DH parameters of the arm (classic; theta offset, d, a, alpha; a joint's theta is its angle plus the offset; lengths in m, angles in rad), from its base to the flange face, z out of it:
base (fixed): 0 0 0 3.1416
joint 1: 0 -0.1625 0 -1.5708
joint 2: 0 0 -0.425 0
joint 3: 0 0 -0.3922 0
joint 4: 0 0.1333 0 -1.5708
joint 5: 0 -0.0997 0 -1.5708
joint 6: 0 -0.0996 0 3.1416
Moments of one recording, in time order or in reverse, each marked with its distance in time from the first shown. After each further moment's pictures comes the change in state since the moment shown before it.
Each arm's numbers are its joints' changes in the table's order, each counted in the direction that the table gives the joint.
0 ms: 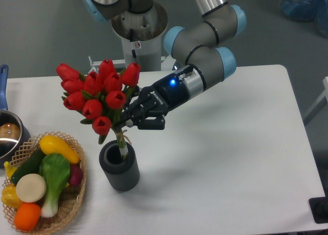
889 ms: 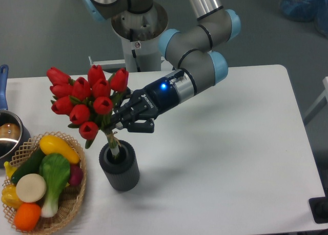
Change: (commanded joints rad) arm 0.028 -0.032 -0.014 0.006 -0.002 -0.011
